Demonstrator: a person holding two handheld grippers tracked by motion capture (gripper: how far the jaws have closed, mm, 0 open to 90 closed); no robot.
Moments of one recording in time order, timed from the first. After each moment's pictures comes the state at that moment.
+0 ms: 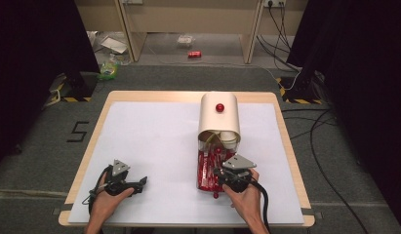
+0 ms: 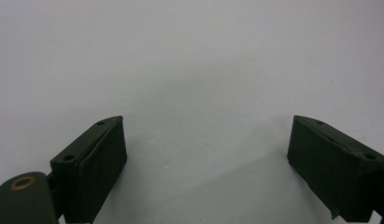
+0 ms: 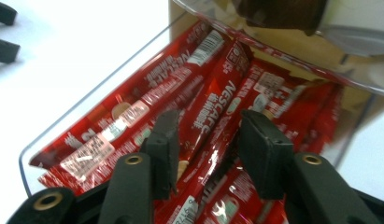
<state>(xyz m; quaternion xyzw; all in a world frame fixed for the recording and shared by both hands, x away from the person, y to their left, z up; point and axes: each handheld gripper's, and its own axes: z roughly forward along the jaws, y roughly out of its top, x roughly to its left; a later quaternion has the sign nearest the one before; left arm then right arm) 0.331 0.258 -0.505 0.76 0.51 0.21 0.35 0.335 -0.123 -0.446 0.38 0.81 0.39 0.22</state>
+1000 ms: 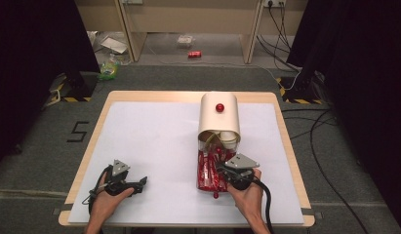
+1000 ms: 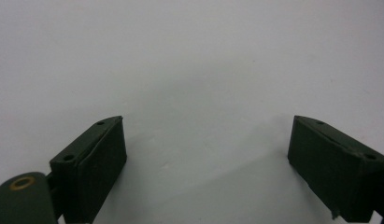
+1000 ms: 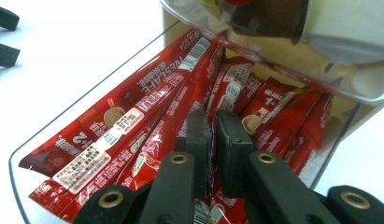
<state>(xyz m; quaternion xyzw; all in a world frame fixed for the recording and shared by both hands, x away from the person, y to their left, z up) 0.331 0.258 -0.505 0.76 0.51 0.21 0.35 0.338 -0.130 -0.445 0.36 0.81 0.40 0.22</state>
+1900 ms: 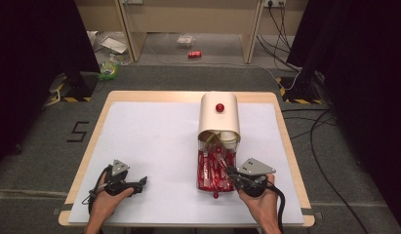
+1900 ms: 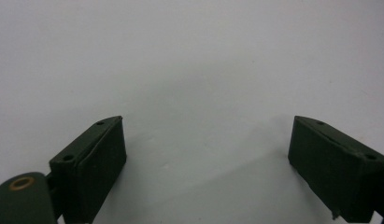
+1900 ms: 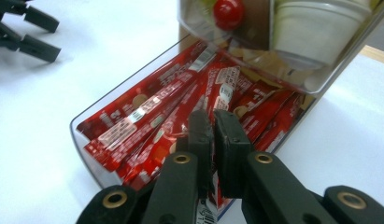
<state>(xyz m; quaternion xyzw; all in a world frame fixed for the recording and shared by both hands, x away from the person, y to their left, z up) 0.331 0.259 -0.505 0.76 0.51 0.21 0.35 0.313 -0.156 -0.420 0.34 0.82 0.42 0.22</state>
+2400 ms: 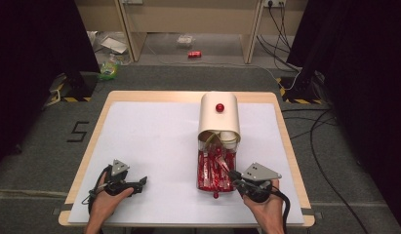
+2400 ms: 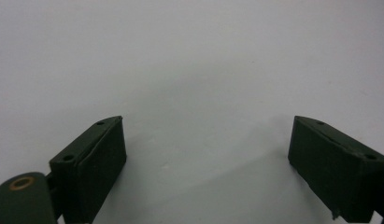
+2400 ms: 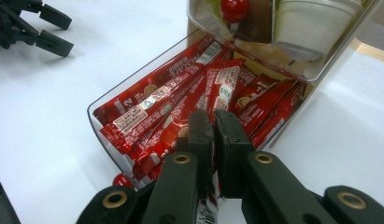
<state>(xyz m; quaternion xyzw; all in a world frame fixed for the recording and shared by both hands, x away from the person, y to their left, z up) 0.331 0.260 -0.505 0.76 0.51 0.21 0.36 0.300 -0.165 -0.418 0.33 0.82 0.42 0.21</state>
